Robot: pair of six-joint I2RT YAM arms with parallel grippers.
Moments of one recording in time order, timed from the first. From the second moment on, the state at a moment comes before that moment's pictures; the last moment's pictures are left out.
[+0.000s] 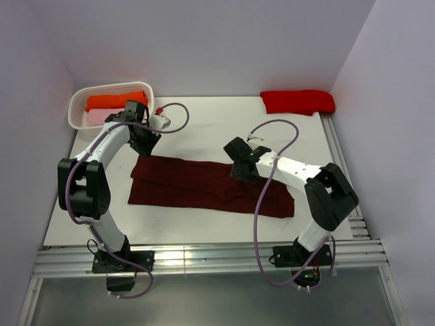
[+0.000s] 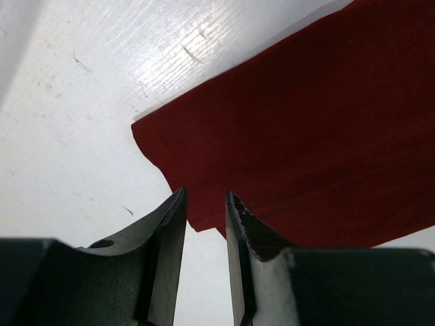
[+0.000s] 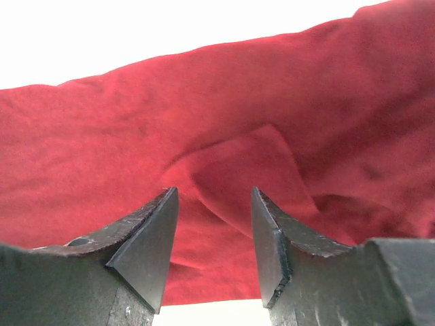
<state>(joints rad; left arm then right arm) -0.15 1.75 1.41 -0.81 0.12 0.53 0.67 1.61 1.05 -0.63 0.37 0.93</state>
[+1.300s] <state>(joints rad) 0.05 1.75 1.23 -0.85 0.20 0.51 0.68 1.50 0.95 -0.57 0.37 0.89</state>
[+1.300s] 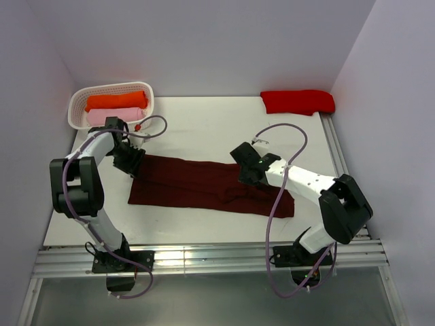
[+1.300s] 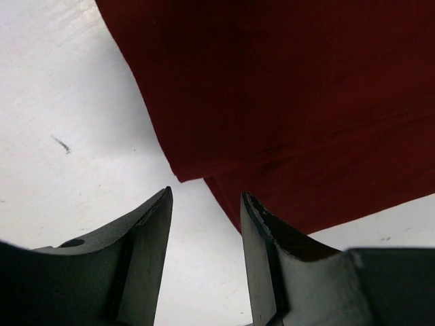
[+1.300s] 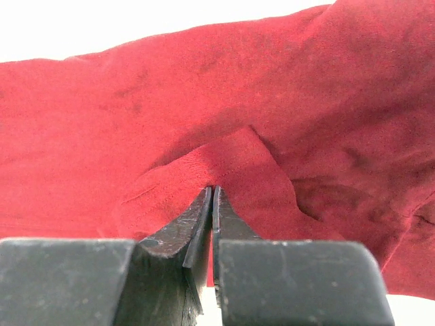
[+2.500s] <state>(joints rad) 0.08 1.80 1.23 -0.79 0.21 0.45 0.68 1.45 0.98 -0.64 0.41 0.89</state>
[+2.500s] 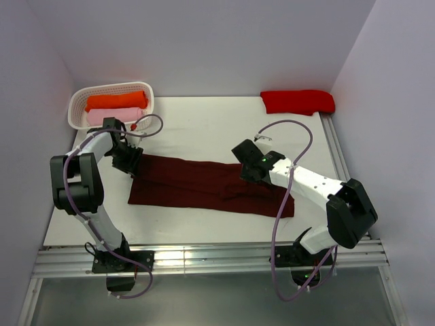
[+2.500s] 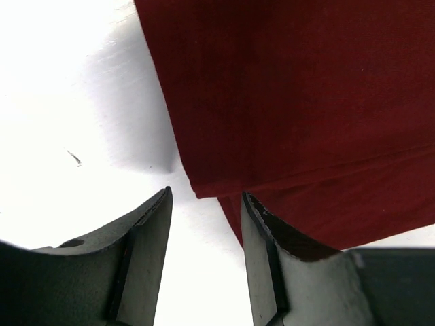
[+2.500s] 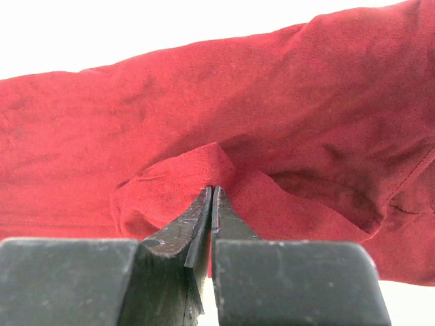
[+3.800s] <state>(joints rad) 0.12 1.82 1.23 -0.80 0.26 0.43 0.68 1.44 0.98 -0.64 0.41 0.89</state>
